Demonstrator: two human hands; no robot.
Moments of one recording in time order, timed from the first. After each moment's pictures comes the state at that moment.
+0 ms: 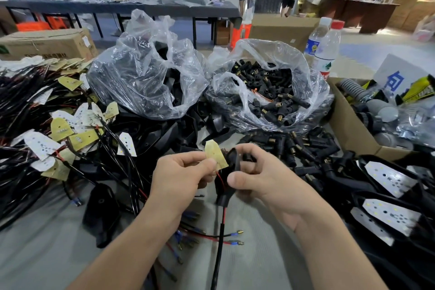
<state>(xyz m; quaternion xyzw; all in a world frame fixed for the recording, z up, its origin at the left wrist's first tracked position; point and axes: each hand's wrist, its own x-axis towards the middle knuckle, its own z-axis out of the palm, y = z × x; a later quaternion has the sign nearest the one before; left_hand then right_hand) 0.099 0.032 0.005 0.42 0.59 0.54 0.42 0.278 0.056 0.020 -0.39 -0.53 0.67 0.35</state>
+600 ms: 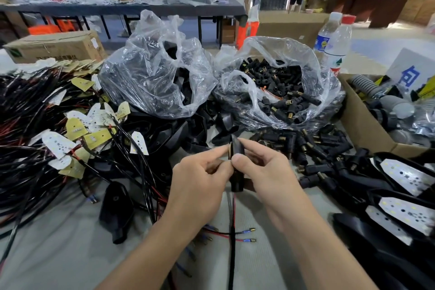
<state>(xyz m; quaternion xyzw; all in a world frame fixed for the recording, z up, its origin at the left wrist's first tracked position) 0.111 0.017 0.011 0.58 0.56 0.52 0.27 0.245 0.050 0.010 -0.41 -0.54 0.55 0.49</state>
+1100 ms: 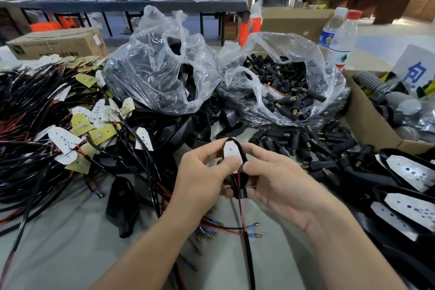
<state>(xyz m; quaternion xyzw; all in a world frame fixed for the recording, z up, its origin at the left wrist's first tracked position) 0.106 0.025 0.005 0.48 0.53 0.55 0.43 0.258 0.049 0.020 -0.30 -0.45 0.77 0.35</state>
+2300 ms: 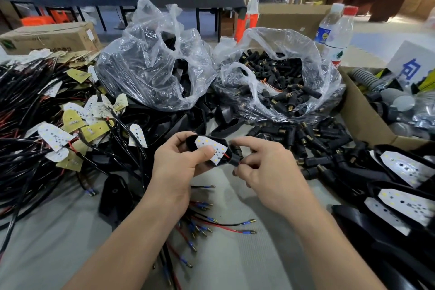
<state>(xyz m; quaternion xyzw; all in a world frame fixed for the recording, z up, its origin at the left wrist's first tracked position) 0.088 0.039 0.005 0.29 0.49 0.66 0.49 0.257 0.050 0.018 -0.54 -0.71 0.33 0.31</state>
